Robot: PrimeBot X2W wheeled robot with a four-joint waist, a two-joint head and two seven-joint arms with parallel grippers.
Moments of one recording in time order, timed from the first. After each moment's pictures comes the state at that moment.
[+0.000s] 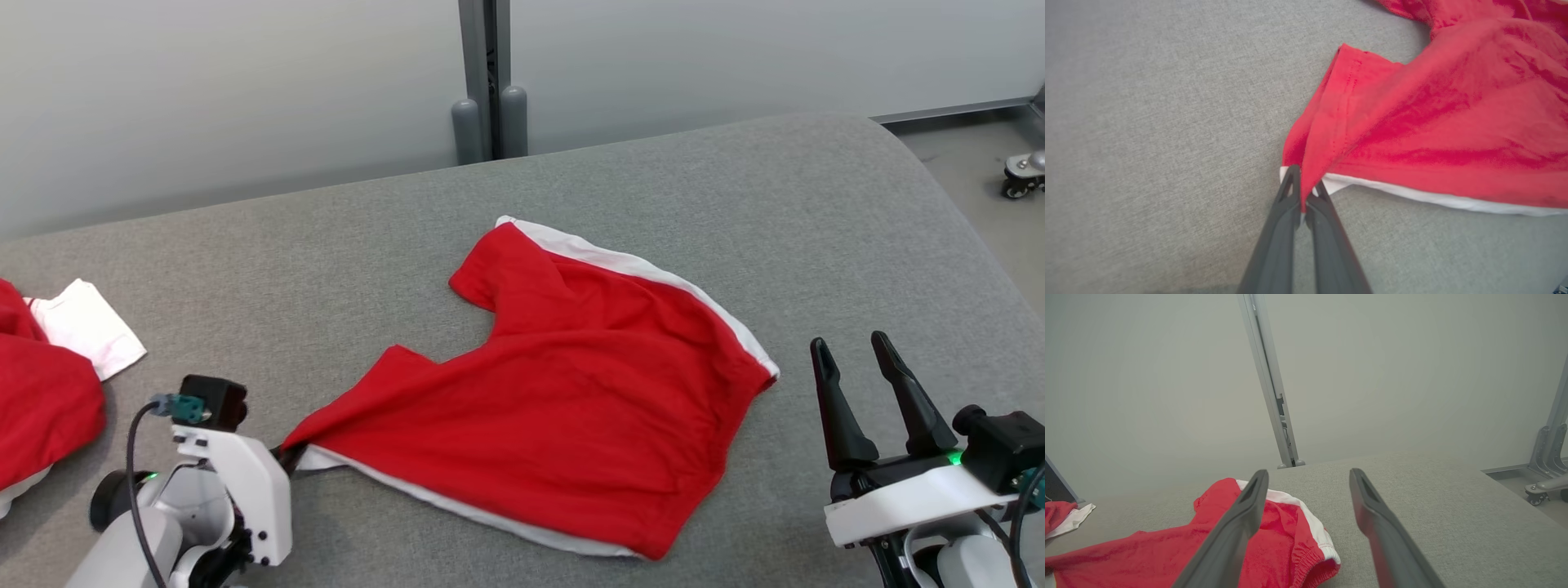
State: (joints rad) left arm -0.31 0.36 -0.38 0.48 -0.62 -0.11 0.39; right arm -0.12 -0.16 0.14 0.19 0.39 0.13 -0.26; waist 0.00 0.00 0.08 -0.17
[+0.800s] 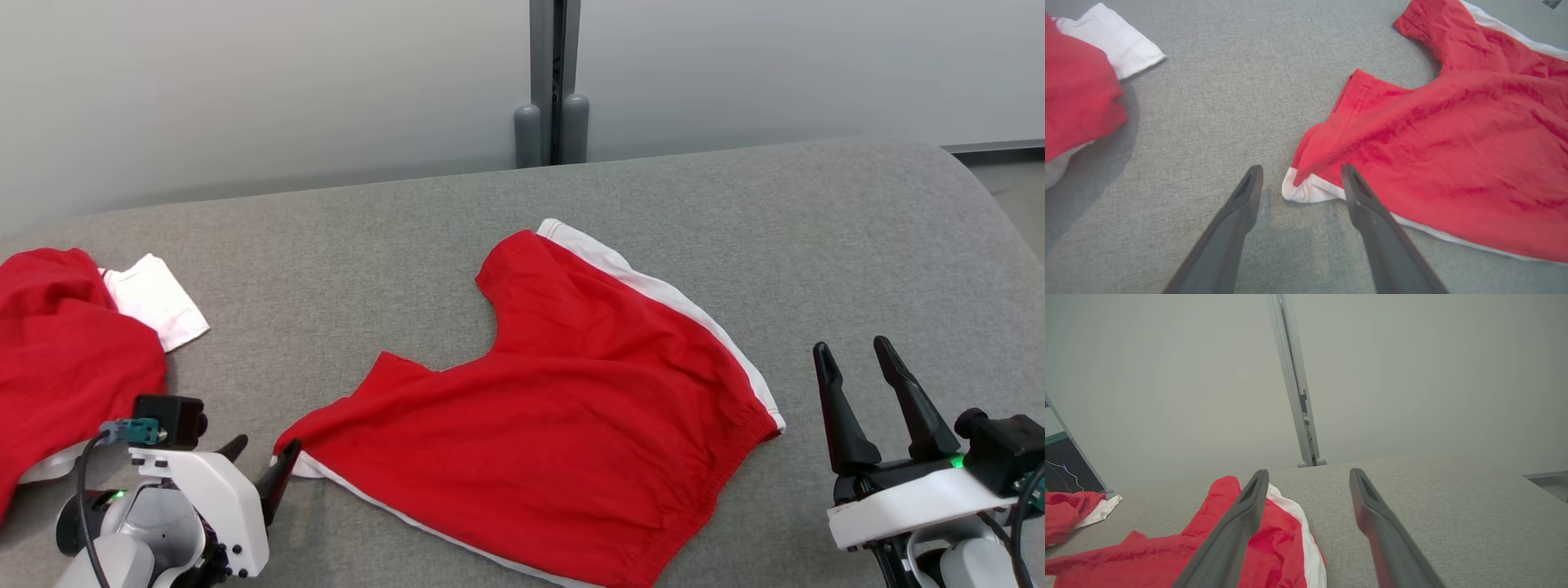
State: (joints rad) left arm -0.22 0.41 -0.33 0.38 -0.66 -0.07 0.33; right arm -0.12 -0.16 0.14 0.20 0.40 0.13 -0.26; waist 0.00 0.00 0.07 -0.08
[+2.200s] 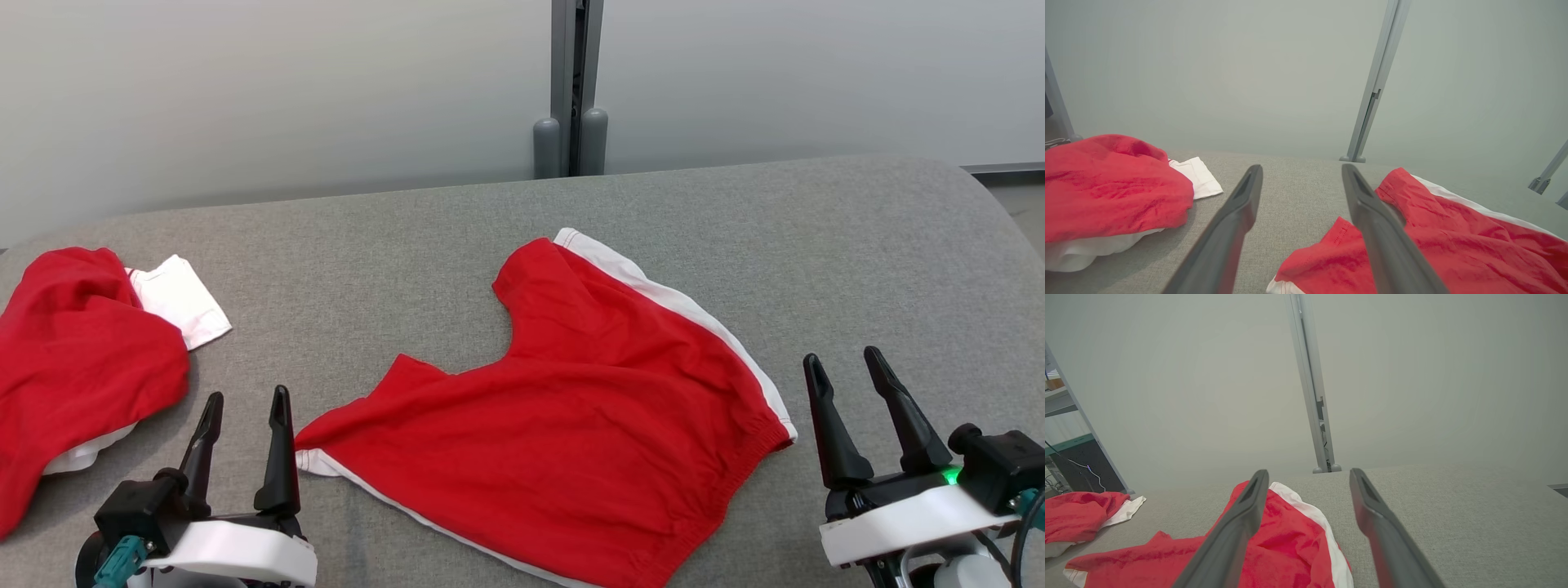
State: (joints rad) left arm -0.01 0.21 -0.19 0.13 -0.47 0.13 -0.26; right arm -0.07 -0.15 0.15 0.14 0.39 0.13 -0.26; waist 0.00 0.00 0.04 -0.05
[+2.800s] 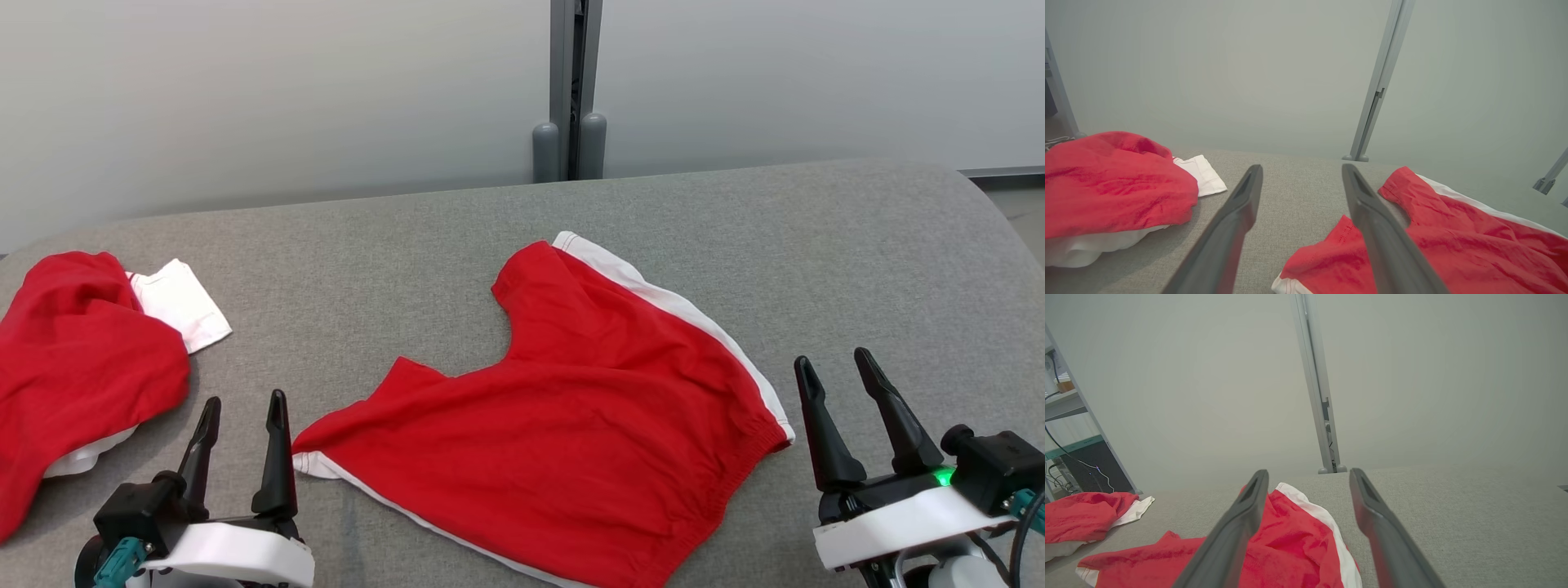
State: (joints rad) left arm -0.01 0.19 -0.15 0.17 -0.44 0.09 -0.26; right arm -0.07 -0.16 0.17 0.14 0.41 0.13 -0.26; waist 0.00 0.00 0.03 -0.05
